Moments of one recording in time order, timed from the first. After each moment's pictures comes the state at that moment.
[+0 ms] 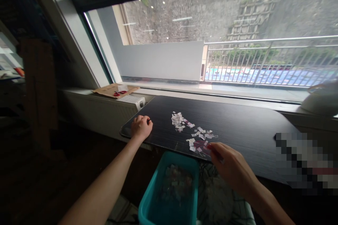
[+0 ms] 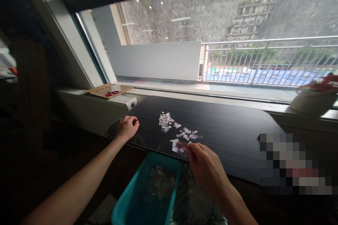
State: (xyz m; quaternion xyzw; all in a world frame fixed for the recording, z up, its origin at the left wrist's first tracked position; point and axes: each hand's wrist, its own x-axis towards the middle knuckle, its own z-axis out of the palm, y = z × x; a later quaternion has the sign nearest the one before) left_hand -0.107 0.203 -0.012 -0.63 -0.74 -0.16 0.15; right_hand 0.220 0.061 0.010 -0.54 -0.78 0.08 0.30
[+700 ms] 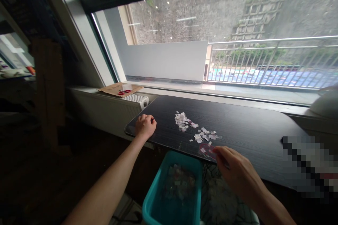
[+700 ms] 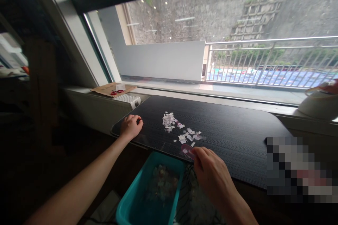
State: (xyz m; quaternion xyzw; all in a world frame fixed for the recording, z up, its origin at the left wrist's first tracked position) left_hand -0.109 0.205 -0.017 -0.63 -0.74 -0.16 0.15; right_hand 0.218 0.051 0.008 -0.54 -0.79 0.06 0.28
